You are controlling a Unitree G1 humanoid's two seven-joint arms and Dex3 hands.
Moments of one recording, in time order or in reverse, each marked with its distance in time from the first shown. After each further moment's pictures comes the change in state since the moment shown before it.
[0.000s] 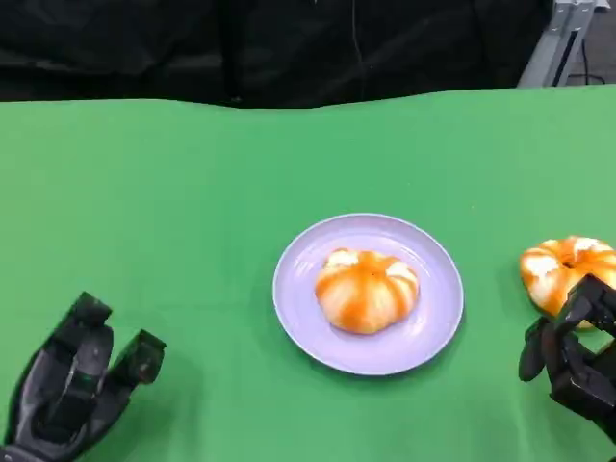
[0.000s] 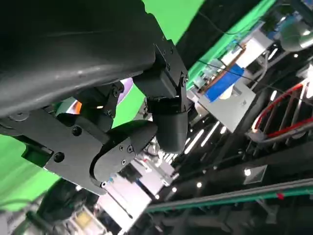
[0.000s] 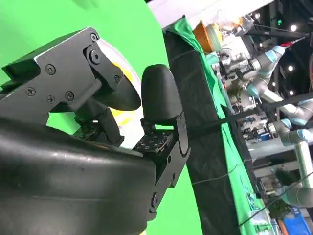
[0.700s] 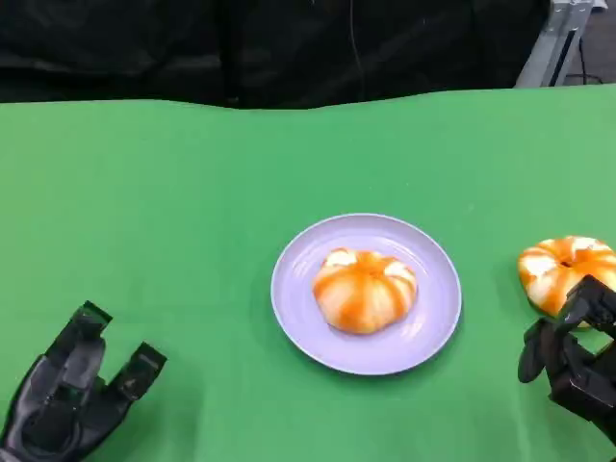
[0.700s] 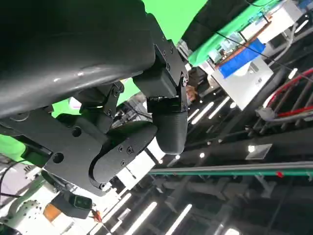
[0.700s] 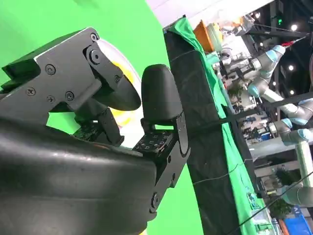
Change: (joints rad) left arm -0.067 0.049 0.044 0.130 0.076 0.128 -0.183; right arm 0.000 0.000 0.001 0.004 -0.002 0.000 0.000
